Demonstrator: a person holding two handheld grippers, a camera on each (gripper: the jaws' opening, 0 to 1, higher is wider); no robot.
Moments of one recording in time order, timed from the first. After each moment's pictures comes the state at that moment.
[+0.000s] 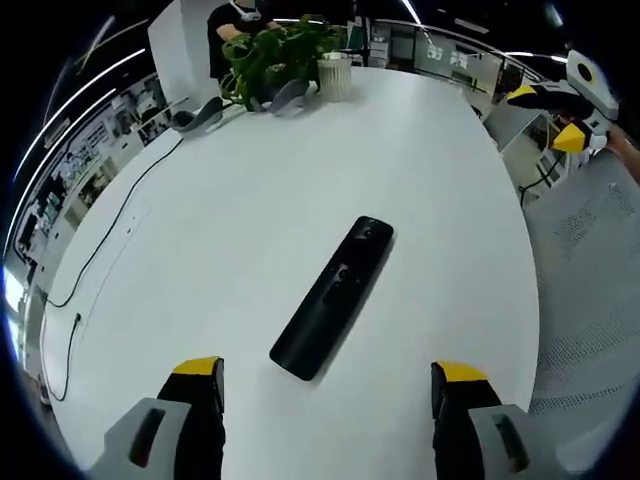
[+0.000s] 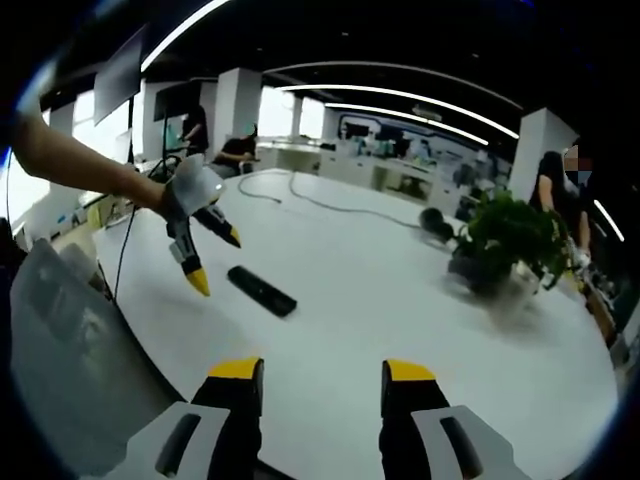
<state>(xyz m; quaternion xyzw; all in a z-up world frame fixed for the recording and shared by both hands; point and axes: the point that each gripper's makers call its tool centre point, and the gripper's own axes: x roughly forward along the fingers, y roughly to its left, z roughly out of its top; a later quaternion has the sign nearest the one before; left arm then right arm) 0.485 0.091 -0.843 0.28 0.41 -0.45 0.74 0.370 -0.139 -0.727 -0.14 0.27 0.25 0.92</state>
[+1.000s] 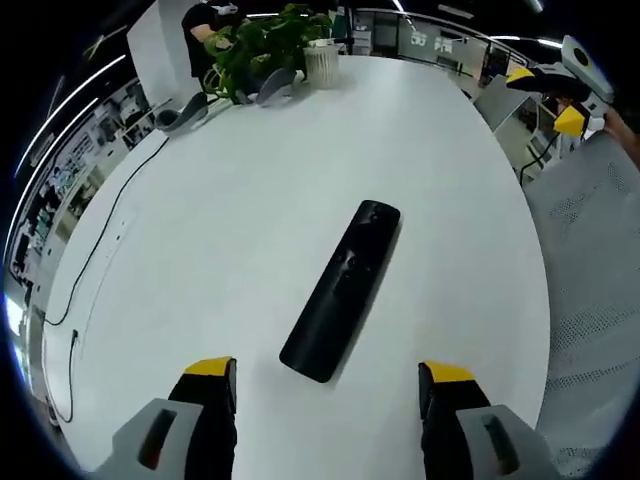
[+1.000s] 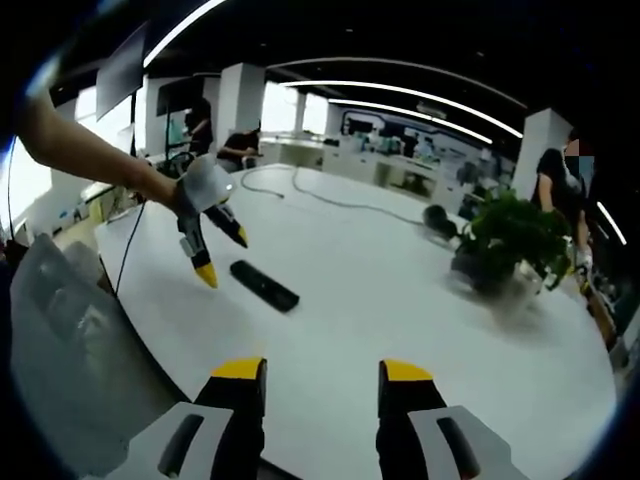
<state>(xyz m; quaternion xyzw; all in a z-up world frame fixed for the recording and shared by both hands) 0.494 0.092 -0.854 0.31 0.42 -0.47 0.71 0.369 -0.138 -0.731 -0.14 0.28 0.25 0.91</state>
